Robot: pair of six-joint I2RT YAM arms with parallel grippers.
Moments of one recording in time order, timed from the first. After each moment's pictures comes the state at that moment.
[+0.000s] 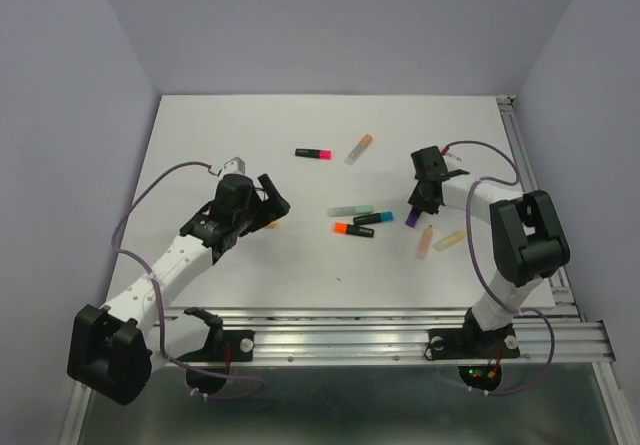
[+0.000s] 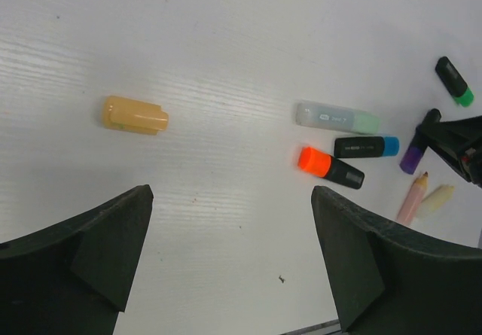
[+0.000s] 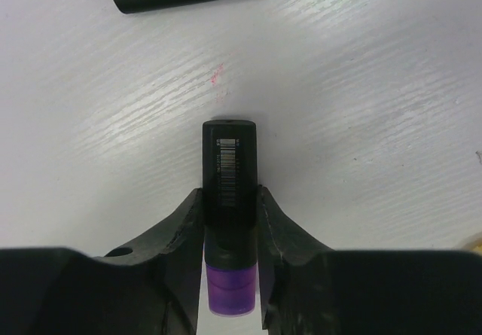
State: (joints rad) left arm -0.44 1.08 0.71 -0.34 -0.10 -0.80; right arm 0.28 1.73 1.02 -0.37 0.34 0.74
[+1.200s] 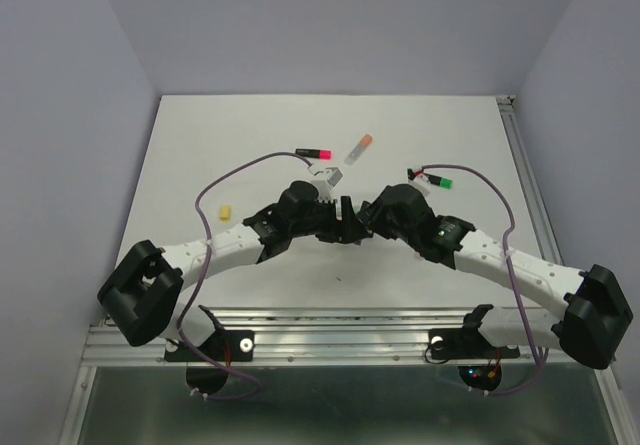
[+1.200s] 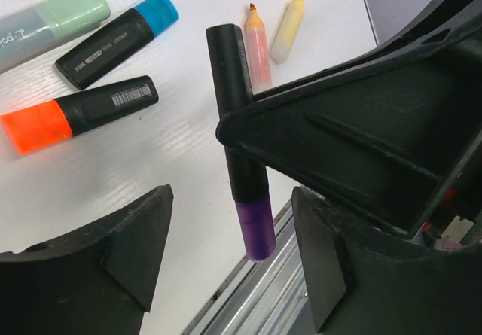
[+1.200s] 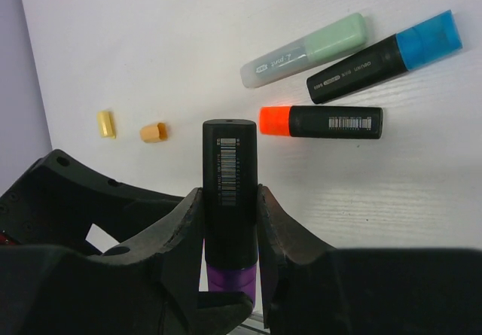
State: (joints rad) left arm -0.82 1.38 0.76 0.14 0.27 -0.70; right arm 0.81 1.19 0.81 -0.25 0.33 1.11
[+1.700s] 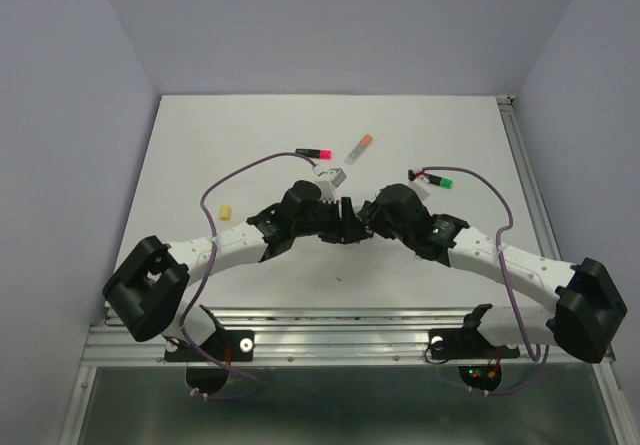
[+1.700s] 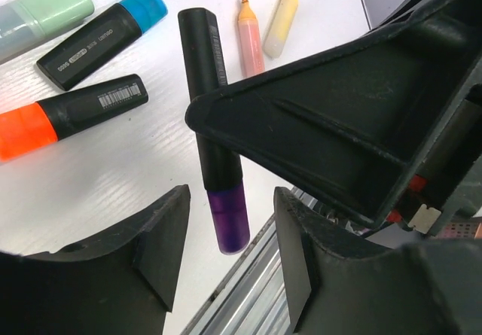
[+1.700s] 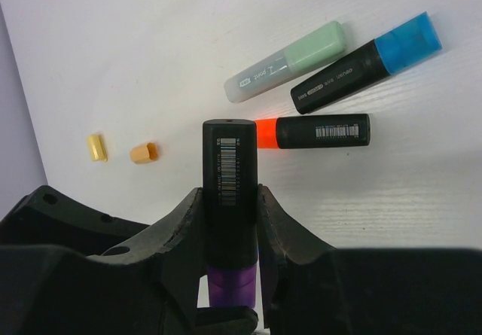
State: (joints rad) left arm -0.82 1.42 0.77 0.16 0.30 -0.70; right arm 0.82 1.24 0.82 -0.26 0.39 1.18
